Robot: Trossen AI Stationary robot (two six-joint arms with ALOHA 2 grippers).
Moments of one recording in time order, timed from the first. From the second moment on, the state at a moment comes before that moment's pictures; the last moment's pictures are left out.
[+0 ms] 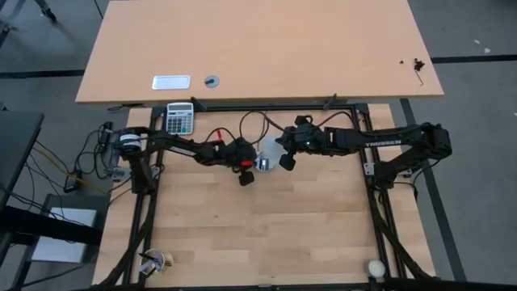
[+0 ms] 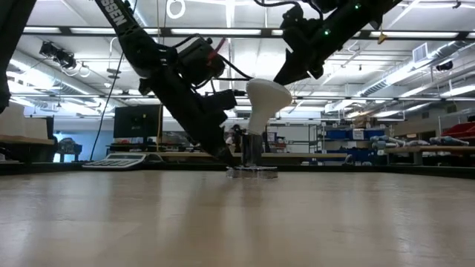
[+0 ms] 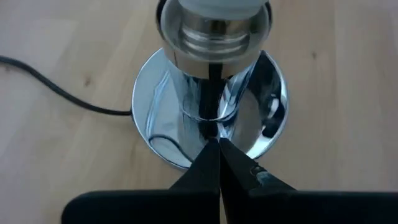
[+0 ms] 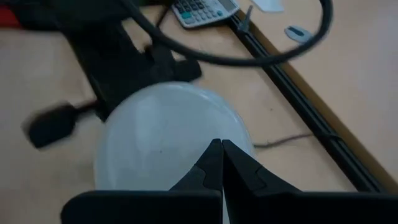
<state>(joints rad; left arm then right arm) 0.20 1.80 0.88 0.11 -0.04 0.00 -0.14 1.42 0.94 -0.18 0.28 0.06</state>
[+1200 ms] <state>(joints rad) 0.19 1.78 0.88 0.17 0.01 0.00 -0.14 1.44 0.94 0.00 0.19 0.06</state>
